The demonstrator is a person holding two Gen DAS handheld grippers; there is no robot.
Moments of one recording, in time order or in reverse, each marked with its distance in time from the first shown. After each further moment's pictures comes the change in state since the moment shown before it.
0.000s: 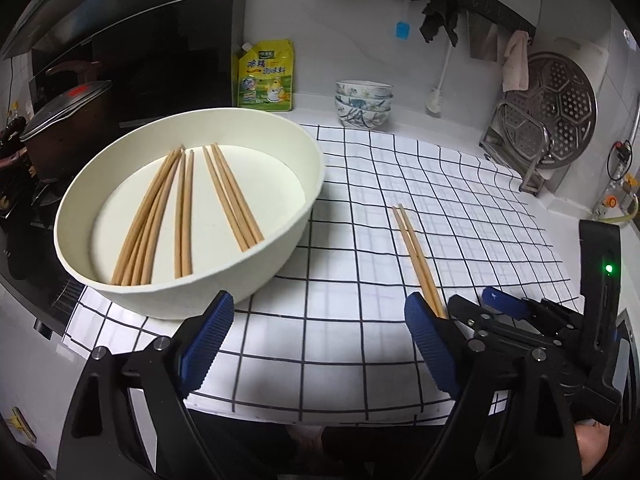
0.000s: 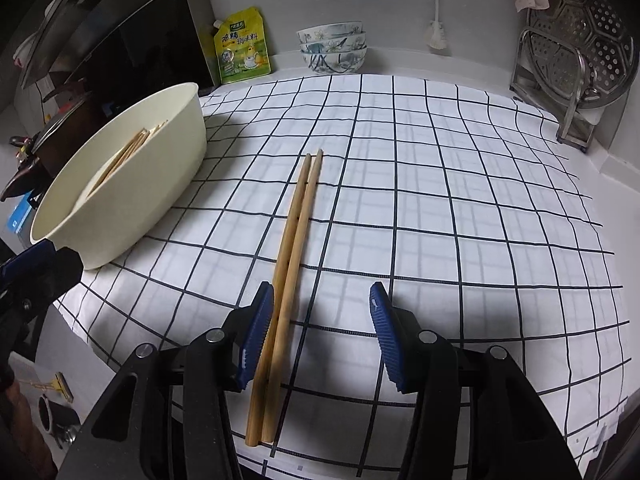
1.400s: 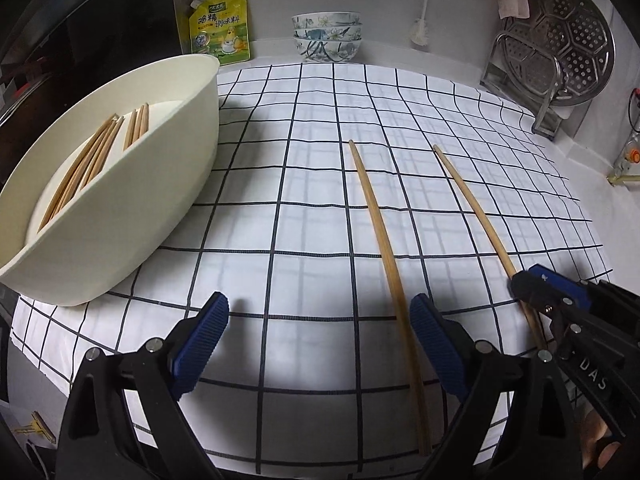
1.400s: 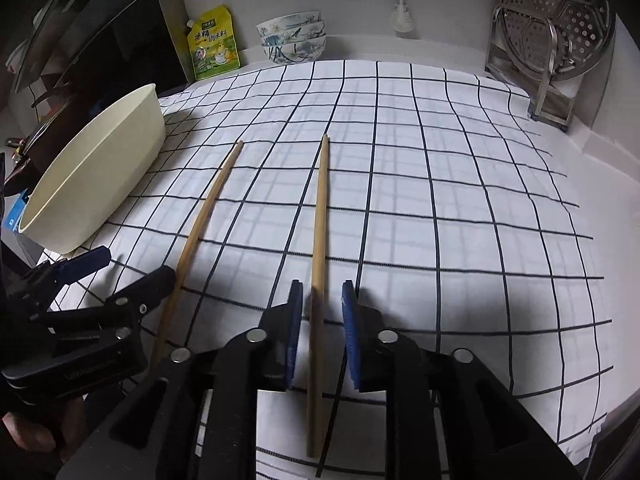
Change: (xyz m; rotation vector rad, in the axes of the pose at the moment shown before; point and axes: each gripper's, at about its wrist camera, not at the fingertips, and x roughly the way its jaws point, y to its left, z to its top) left arm 0.085 -0.070 -0.013 0.061 0.143 0.050; right arm -0.003 -0.067 -0.009 0.009 0.029 -0.010
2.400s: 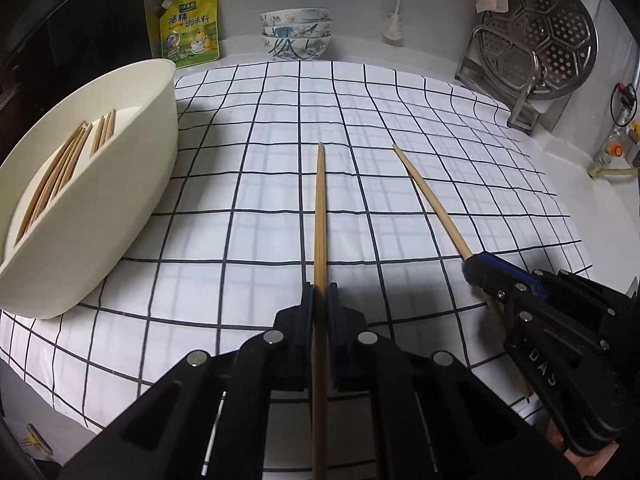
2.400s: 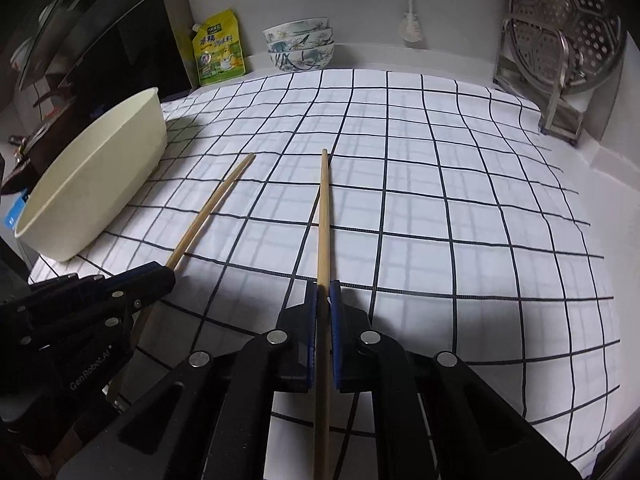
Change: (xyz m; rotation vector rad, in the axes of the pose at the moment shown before) left arm -0.003 -0.013 0.009 0.027 0.014 -0.092; right arm 0.007 0.005 0.005 0.001 -0.039 0.018
